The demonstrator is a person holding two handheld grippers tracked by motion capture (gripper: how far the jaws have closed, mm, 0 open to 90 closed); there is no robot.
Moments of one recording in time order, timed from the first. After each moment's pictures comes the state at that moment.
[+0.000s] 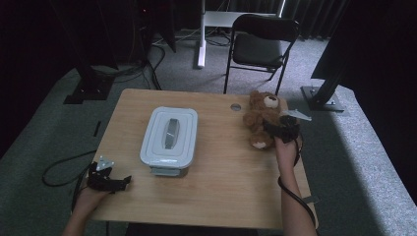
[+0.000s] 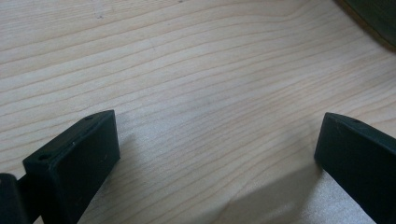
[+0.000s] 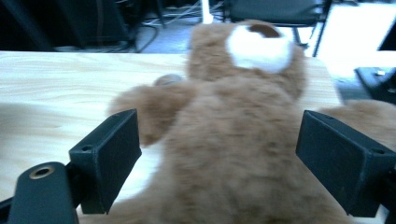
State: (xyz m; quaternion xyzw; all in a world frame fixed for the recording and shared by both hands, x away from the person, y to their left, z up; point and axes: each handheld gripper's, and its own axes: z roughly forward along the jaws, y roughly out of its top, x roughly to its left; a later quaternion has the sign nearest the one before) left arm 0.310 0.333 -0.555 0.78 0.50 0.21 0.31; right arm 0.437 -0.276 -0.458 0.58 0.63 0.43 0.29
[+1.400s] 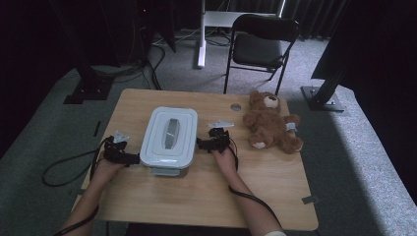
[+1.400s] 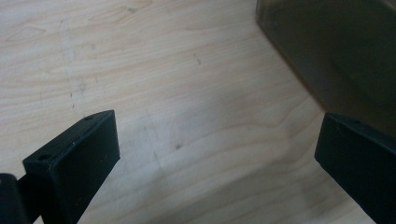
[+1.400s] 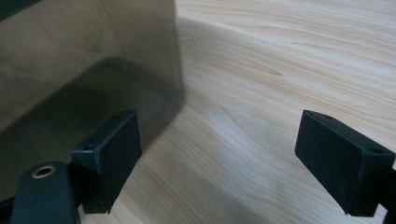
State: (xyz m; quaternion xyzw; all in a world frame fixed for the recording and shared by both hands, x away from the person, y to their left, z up) left arm 0.392 0.295 -0.524 0.79 0.47 0.23 0.33; right arm 0.453 -0.071 -0.530 0.43 0.77 0.44 0.17
